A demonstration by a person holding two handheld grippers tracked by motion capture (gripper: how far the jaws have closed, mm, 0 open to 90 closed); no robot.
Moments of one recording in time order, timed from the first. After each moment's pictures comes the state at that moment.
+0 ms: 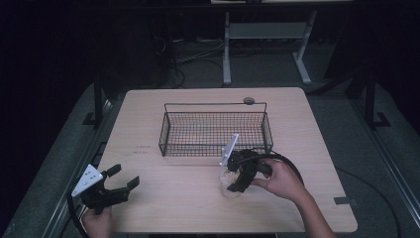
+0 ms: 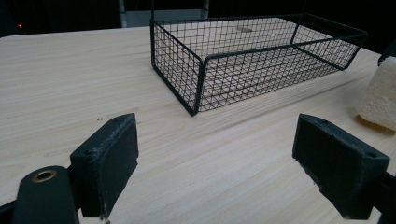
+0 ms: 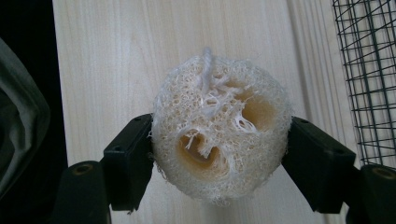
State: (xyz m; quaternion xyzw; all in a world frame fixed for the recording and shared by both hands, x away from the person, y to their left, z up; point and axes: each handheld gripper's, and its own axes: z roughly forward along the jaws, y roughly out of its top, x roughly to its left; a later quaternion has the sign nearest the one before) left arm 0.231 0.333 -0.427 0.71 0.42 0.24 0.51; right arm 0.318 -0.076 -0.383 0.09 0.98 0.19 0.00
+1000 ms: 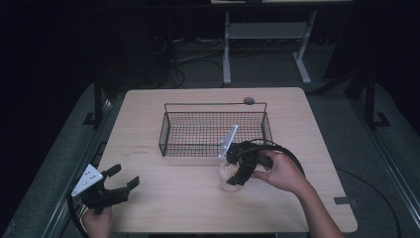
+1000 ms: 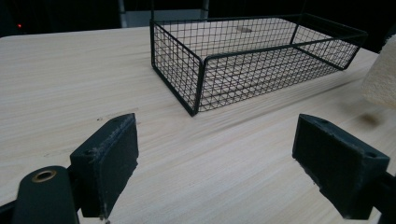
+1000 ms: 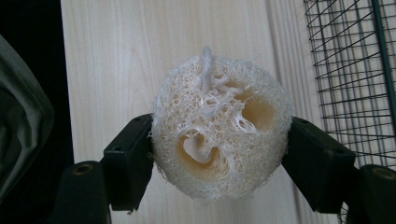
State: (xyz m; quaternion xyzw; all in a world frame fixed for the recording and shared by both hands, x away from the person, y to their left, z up) left arm 0.231 0.333 -0.427 0.71 0.42 0.24 0.51; right arm 0.326 -0.074 -0.357 0.08 0.98 0.19 0.01
